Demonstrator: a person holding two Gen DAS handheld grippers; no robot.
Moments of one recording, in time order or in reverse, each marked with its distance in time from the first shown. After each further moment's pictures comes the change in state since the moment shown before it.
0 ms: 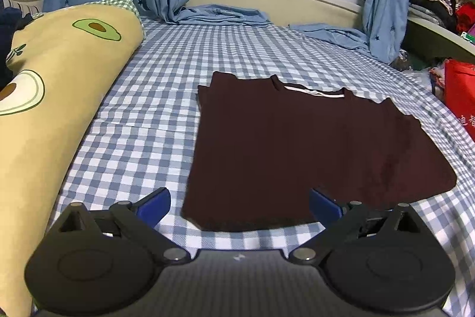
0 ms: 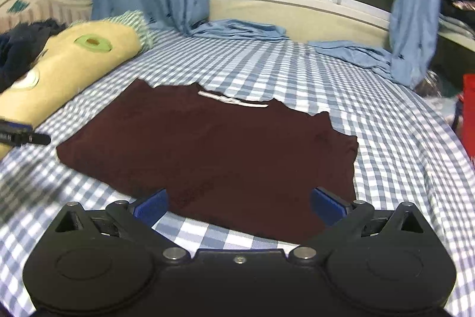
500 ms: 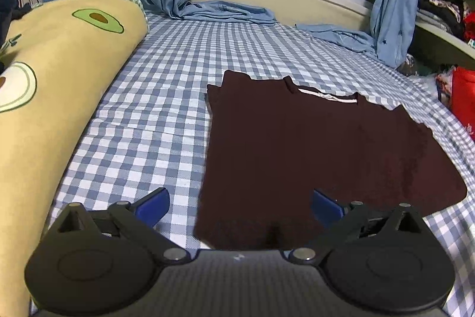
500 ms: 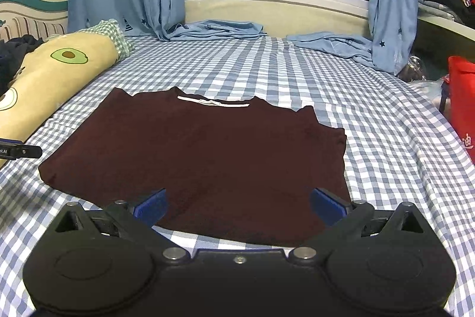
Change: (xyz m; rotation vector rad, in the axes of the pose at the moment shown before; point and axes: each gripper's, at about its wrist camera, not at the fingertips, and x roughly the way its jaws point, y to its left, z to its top) left arm 0.029 0.025 0.012 -0.036 0.003 -0.019; right arm 0.016 -0.007 0.003 0.069 0.006 -0.056
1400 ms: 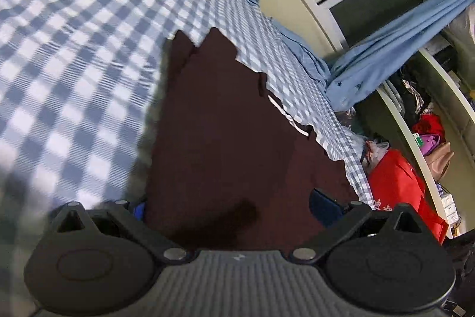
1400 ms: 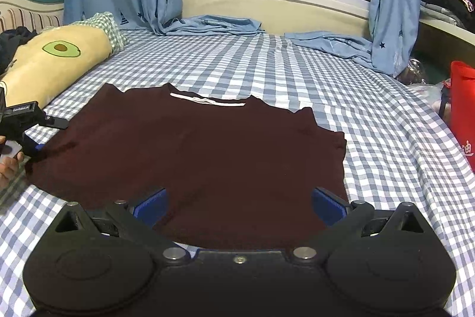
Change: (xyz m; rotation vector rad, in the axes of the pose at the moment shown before) left arm 0.148 0.056 0.017 -0.443 0.134 -0.503; right arm 0.025 0.000 0.010 -0.029 0.014 -0.027
